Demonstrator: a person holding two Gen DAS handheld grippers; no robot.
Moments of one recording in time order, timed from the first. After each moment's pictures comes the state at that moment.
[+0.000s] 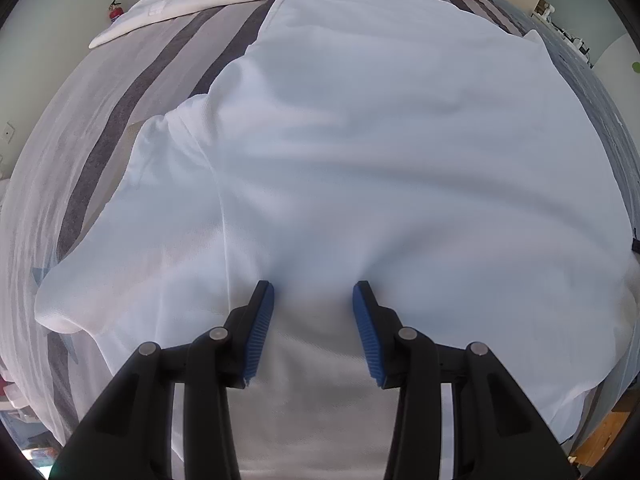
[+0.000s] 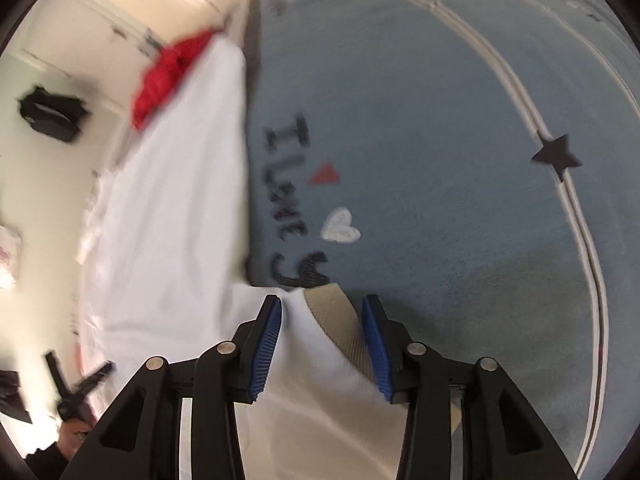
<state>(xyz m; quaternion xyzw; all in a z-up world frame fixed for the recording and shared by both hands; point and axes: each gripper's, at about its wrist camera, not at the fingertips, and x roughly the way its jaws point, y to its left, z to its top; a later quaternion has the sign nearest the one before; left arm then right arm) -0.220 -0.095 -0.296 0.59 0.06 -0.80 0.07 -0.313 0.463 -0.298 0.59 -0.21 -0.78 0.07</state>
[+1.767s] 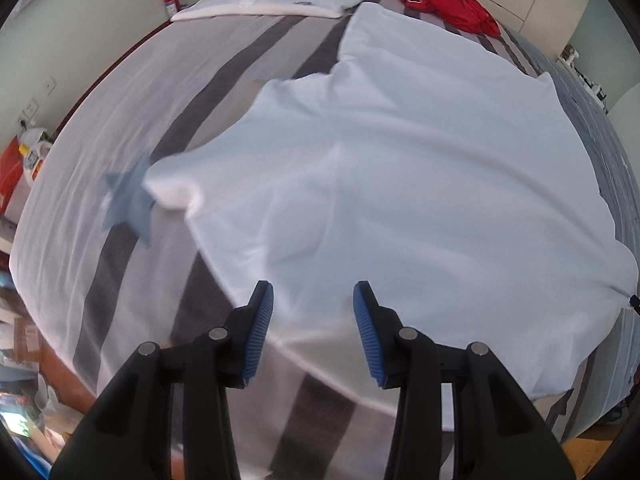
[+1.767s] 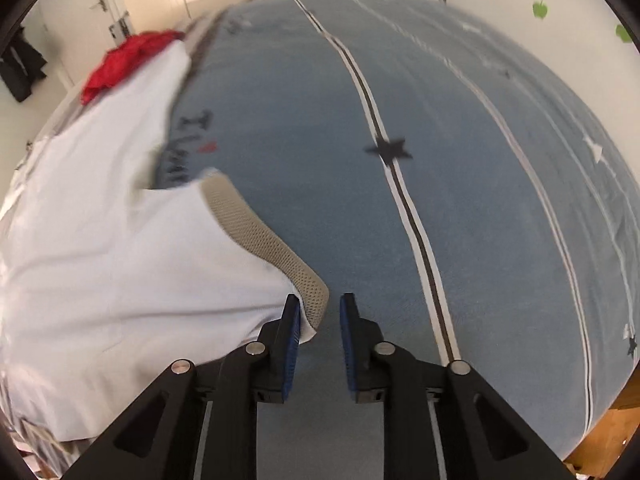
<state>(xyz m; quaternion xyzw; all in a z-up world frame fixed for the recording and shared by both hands) -0.129 -0.036 -0.194 0.55 0.13 -0.81 0.14 -0.212 0.494 -0.269 0.54 -0.04 -0.84 -0.04</state>
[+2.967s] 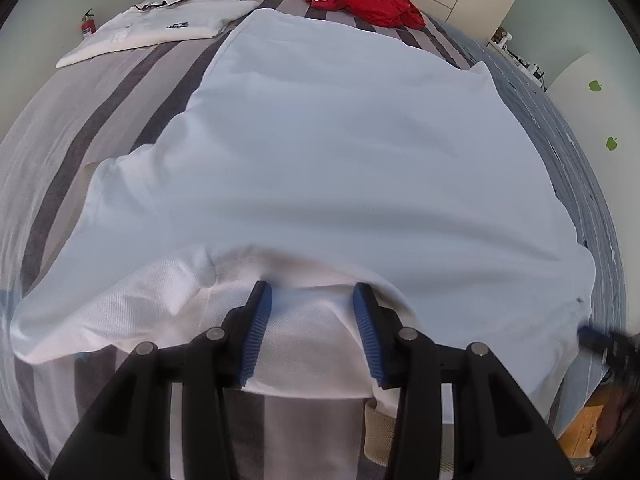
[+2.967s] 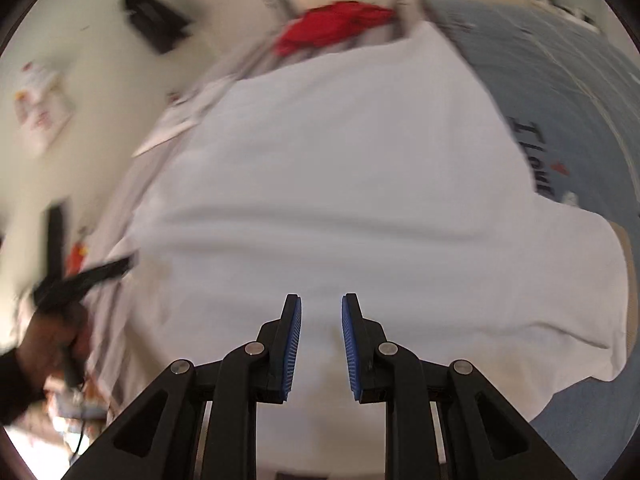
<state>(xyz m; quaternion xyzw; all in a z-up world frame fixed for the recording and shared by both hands) -0.218 0.031 -0.225 0.54 0.12 -0.83 0.00 -0.226 0.262 -0.263 0.53 -0.08 -0.81 0.23</state>
